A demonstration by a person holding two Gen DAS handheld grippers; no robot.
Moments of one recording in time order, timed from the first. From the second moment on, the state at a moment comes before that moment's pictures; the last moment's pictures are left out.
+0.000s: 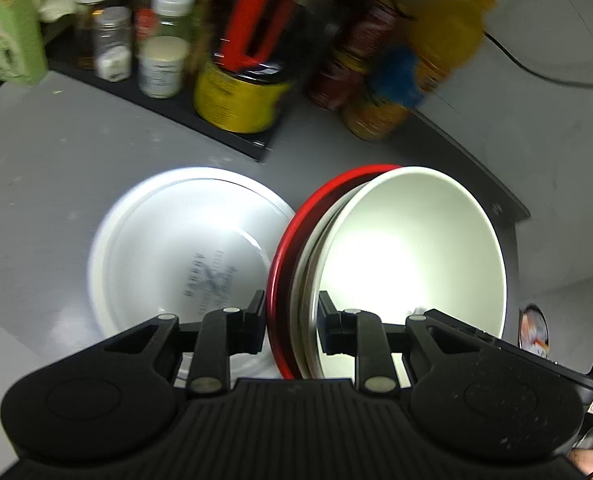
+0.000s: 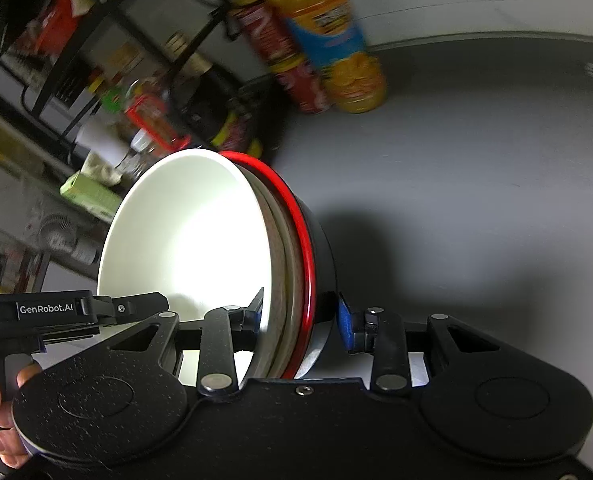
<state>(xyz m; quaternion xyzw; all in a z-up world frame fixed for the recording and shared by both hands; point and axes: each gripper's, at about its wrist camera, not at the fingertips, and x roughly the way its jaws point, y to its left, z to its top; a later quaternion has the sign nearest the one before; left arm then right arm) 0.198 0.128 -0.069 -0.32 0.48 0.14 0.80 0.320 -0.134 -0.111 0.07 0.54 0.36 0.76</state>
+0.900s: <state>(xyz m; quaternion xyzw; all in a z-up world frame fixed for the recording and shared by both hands) 0.161 0.223 -0.121 -0.39 0.47 0.21 0.76 0.319 -0.023 -0.142 0.00 0.58 0.40 0.70</state>
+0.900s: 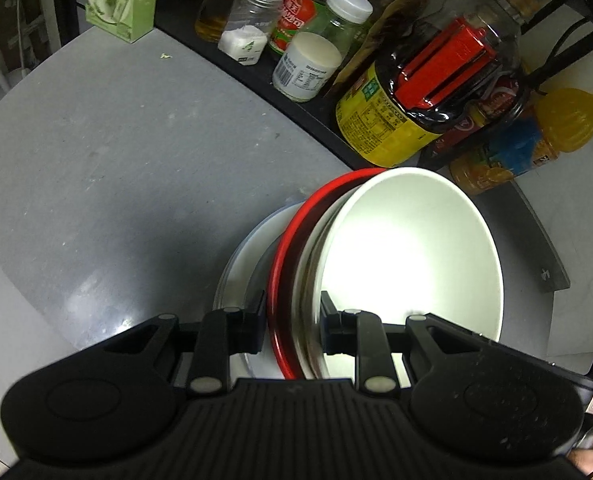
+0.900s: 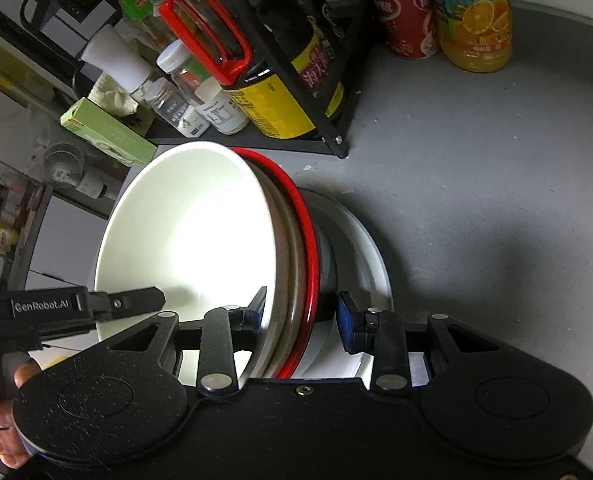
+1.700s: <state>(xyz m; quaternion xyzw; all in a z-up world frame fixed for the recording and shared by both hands) 0.193 0.221 -0.096 -0.34 0.47 0.19 0.79 0.333 -0.043 -0.133 0.00 0.58 0.41 0.71</state>
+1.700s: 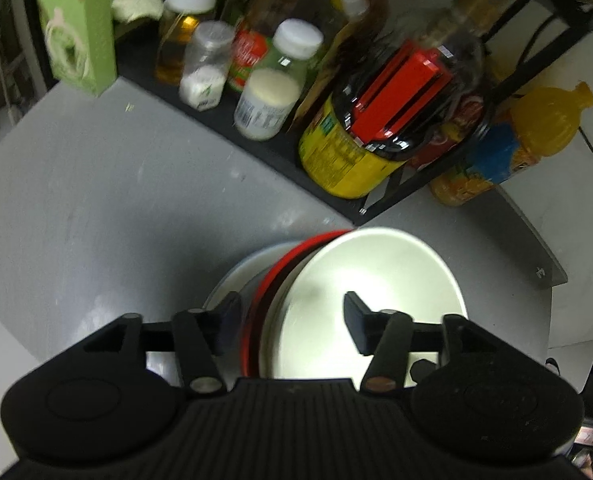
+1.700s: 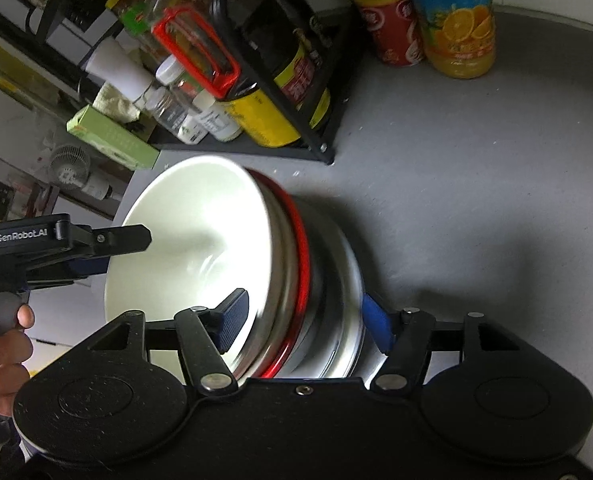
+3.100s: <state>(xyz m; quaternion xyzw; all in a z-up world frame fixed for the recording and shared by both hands) 0.061 0.162 0.005 -0.20 0.36 0.07 0.91 0.158 -0.177 0.000 0.11 0.37 0.19 0.90</state>
